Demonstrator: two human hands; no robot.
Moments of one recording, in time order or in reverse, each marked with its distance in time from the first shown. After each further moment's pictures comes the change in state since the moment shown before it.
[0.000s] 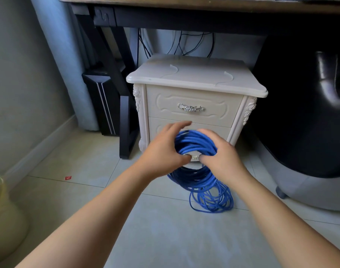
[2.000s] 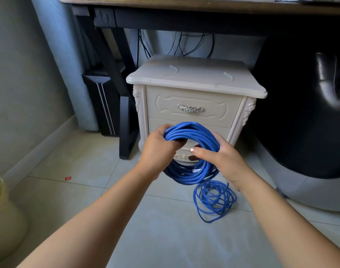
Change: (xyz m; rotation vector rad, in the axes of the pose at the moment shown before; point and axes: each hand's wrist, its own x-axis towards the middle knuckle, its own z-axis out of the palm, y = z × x) left_hand 0.002 0.004 0.005 -0.439 0.225 -0.285; right_hand -0.003 -0.004 -0.012 0.440 -0.132 0.113
